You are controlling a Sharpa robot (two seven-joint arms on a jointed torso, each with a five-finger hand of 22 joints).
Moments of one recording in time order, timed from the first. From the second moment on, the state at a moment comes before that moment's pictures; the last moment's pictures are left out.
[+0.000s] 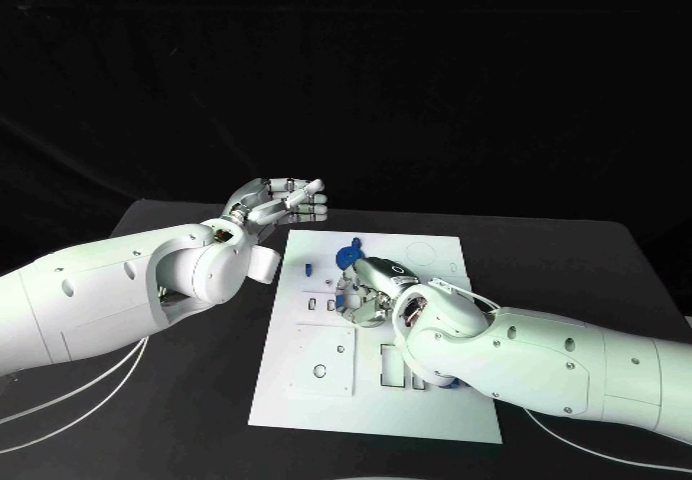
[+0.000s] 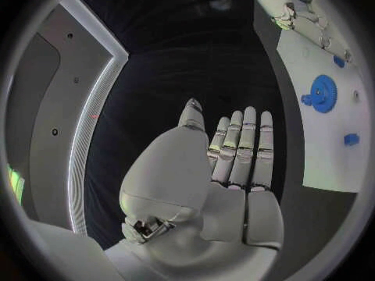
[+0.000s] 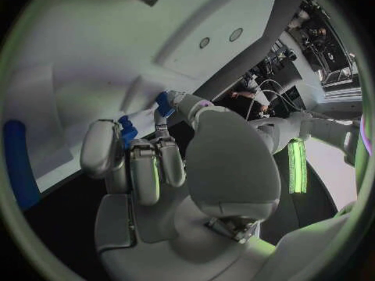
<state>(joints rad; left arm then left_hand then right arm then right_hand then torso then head) 1.24 -0.90 -0.04 1.55 -0.03 -0.33 0.35 1.53 0.07 -0.25 0.26 0.24 0.79 0.20 0.24 0.18 1.02 0.18 0.08 0.07 0.94 0.15 0.26 0.20 0.17 0.75 0.26 0.26 0.09 1.15 -0.48 -0.16 1.51 -1.44 -0.47 -0.38 1.30 -0.22 0.54 0.10 0.21 0.99 0.10 0.32 0.35 1.45 0.02 1.45 1.31 1.47 -0.04 1.57 1.31 0.09 1.37 0.07 1.20 1.25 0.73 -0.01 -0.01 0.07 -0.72</state>
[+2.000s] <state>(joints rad) 1.25 -0.89 -0.04 1.51 -0.37 -0.17 0.03 1.49 0.14 -0.43 0.29 0.34 1.02 0.07 0.39 0.32 1.45 0.00 0.33 0.25 1.42 -0.05 0.81 0.66 0.17 1.22 0.07 0.55 0.22 1.30 -0.88 -0.15 1.77 -1.08 -0.65 -0.13 1.40 -0.16 0.20 0.23 0.23 0.87 0.14 0.27 0.31 1.34 0.06 1.36 1.26 1.47 -0.01 1.55 1.31 0.11 1.33 0.09 1.06 1.19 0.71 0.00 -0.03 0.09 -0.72</state>
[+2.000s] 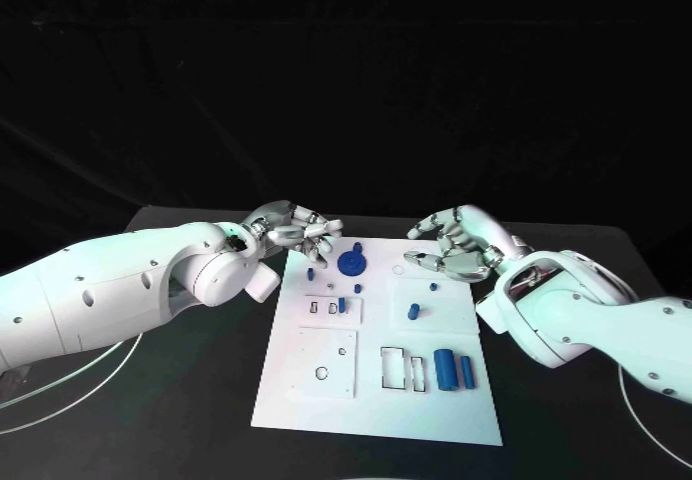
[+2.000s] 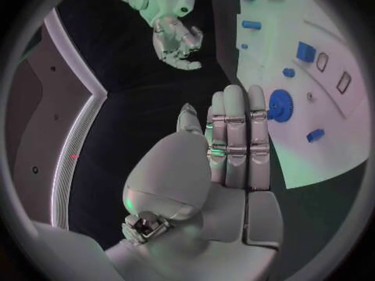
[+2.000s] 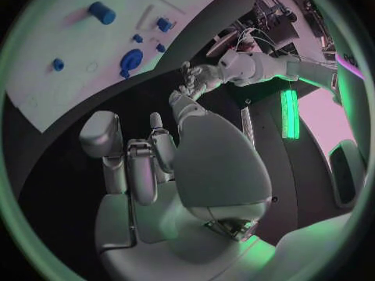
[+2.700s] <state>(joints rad) 1.30 -0.75 -0.04 1.45 -0.85 0.06 -0.51 1.48 0.24 -0.44 0.29 0.30 0.80 0.07 0.58 0.80 1.09 -0.01 0.85 0.72 1.47 -0.07 1.49 1.31 0.07 1.41 0.04 1.38 1.23 1.32 -0.95 -0.15 1.71 -0.97 -0.66 -0.10 1.40 -0.17 0.21 0.23 0.23 0.87 0.14 0.27 0.31 1.34 0.06 1.36 1.26 1.47 -0.01 1.55 1.31 0.11 1.33 0.09 1.06 1.19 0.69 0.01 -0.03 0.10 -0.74</state>
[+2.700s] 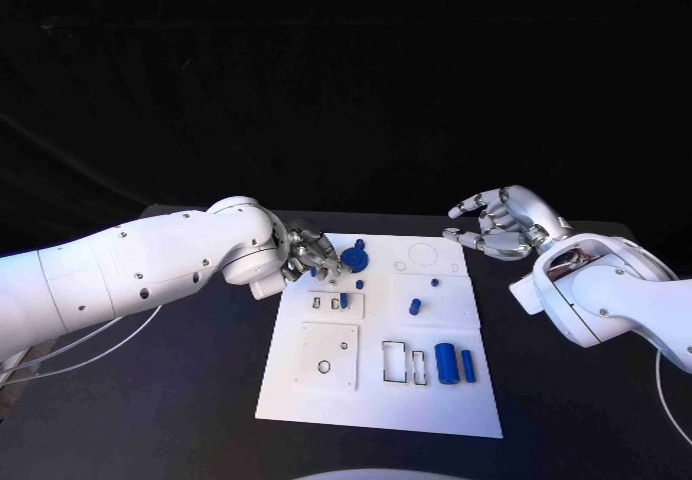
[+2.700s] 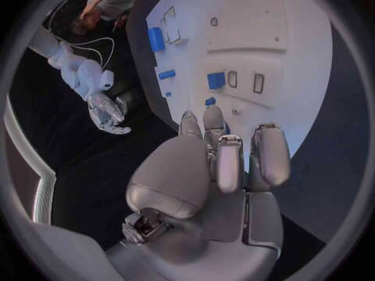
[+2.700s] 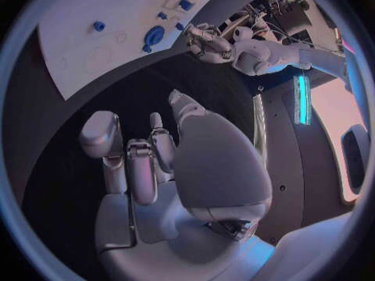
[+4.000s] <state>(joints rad) 1.32 -0.65 -0.07 1.42 -0.92 0.27 -0.68 1.33 0.26 -0.44 0.29 0.19 0.76 0.05 0.78 0.93 1.38 -0.01 1.30 1.15 1.47 -0.07 1.57 1.31 0.04 1.47 0.04 1.51 1.31 1.32 -0.93 -0.15 1.68 -0.97 -0.63 -0.15 1.40 -0.18 0.22 0.25 0.26 0.87 0.14 0.27 0.32 1.34 0.06 1.36 1.25 1.47 -0.01 1.54 1.31 0.11 1.32 0.09 1.03 1.17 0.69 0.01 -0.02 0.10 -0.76</state>
